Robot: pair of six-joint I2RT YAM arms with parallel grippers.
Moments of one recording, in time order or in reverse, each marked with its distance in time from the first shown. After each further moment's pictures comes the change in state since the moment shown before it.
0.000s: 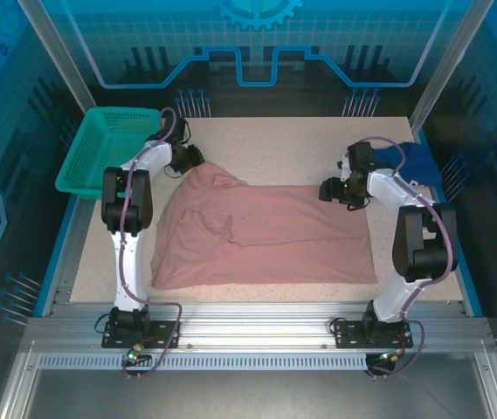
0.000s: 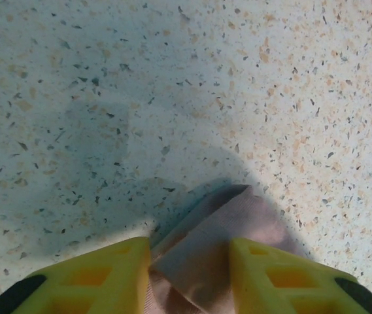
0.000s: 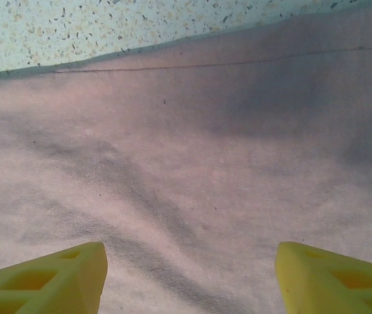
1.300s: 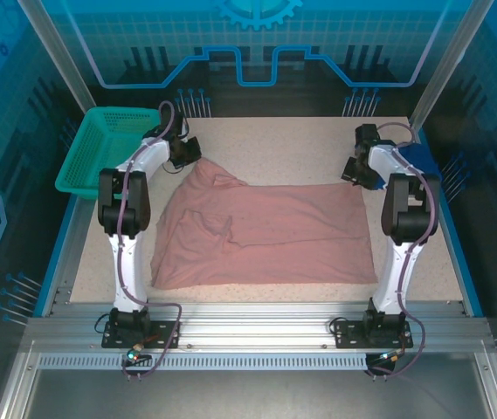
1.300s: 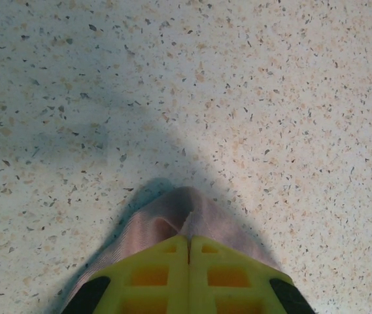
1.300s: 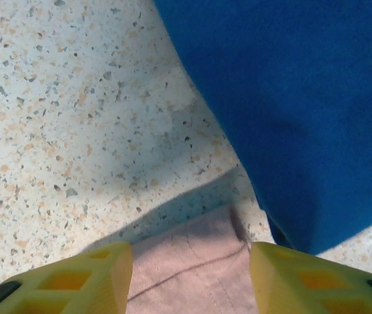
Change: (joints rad) left arm 0.000 -0.052 0.005 0.009 0.040 0.042; right arm -0.103 0.391 0.422 -0.091 0.294 0.218
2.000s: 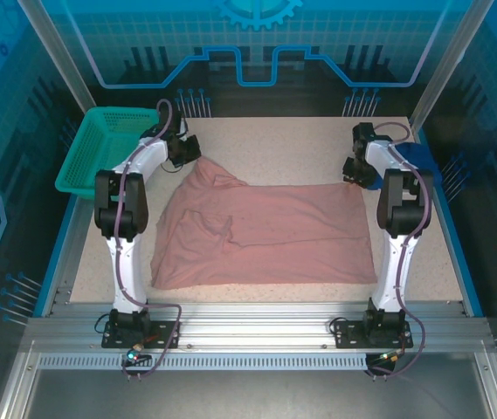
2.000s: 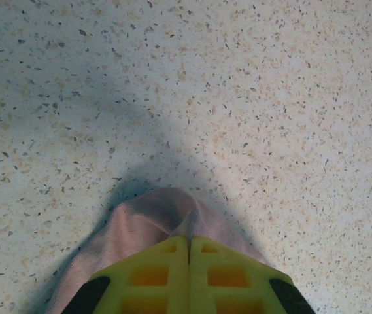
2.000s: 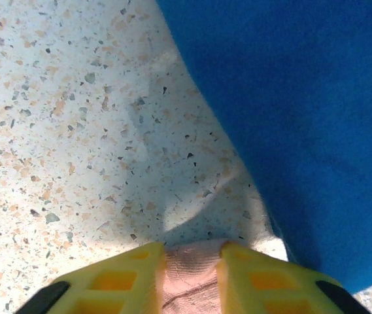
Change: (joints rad) left arm 0.000 -0.051 -0.038 0.014 0.024 -0.004; right arm 0.000 0.106 0.132 -0.109 -0.002 0.000
